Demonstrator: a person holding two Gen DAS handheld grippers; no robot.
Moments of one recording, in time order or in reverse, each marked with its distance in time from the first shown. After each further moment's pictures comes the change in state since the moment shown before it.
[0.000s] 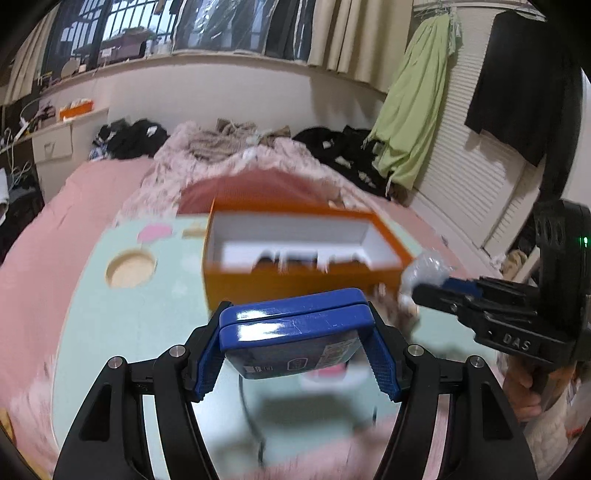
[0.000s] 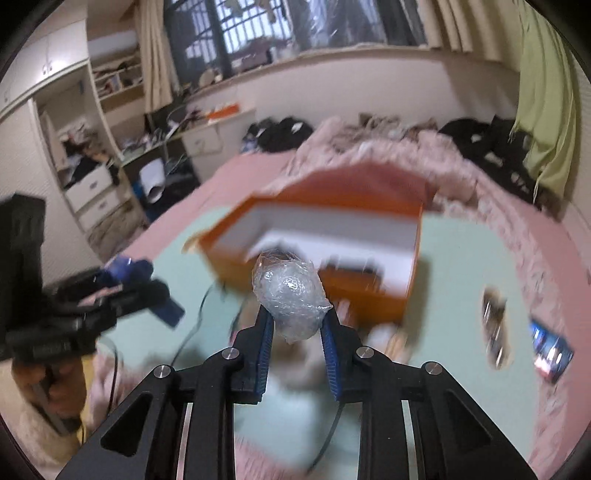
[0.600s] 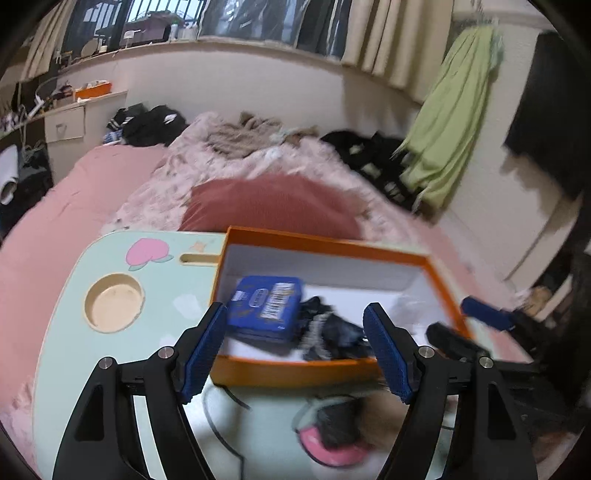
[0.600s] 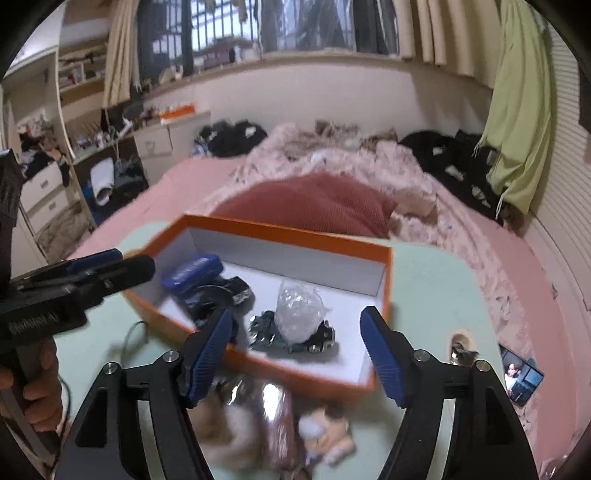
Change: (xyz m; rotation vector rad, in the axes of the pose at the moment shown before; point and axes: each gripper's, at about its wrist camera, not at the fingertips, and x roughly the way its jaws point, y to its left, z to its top) left arm 0.053 0.022 0.028 -0.088 0.001 0.006; right arm 0.032 -0.023 0.003 -0.018 -0.035 -0.195
